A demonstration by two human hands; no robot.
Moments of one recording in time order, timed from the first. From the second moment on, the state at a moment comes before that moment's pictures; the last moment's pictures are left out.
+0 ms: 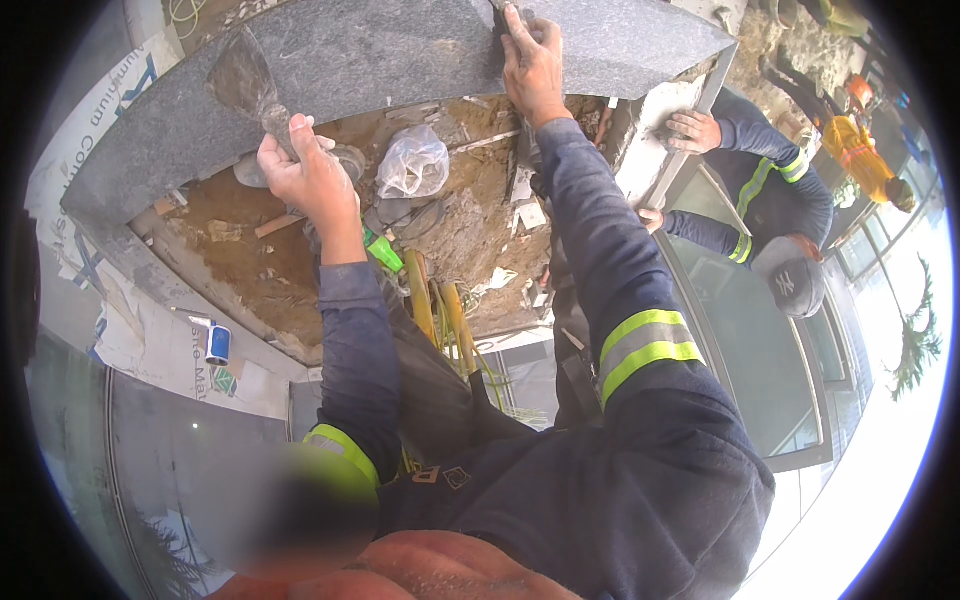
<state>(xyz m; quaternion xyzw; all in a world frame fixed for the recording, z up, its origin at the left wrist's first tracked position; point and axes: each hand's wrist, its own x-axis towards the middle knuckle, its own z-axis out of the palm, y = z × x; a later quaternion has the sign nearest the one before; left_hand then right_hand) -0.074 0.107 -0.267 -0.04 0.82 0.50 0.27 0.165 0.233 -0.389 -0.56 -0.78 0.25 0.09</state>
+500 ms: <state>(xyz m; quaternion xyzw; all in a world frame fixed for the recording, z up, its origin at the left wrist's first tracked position) -0.077 0.105 -0.266 -0.04 0.82 0.49 0.28 0.153 0.240 -0.373 -0.55 -0.79 0.27 0.07</state>
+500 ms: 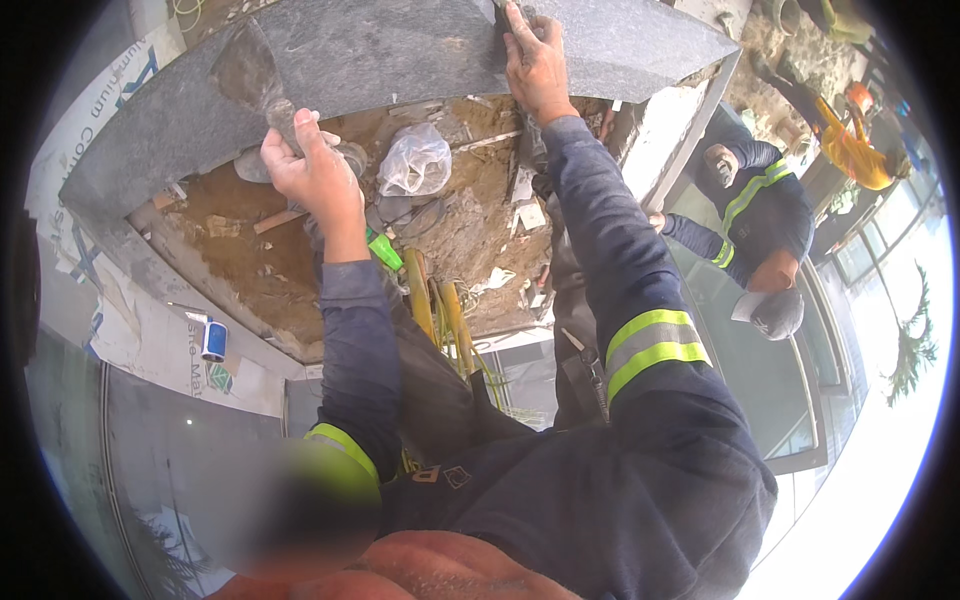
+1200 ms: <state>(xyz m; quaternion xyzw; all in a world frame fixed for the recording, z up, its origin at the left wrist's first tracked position) -0.086 0.103 -0.262 -0.05 0.81 0.52 0.25 0.107 0.226 -0.361 -0.53 -0.79 0.30 0.10</state>
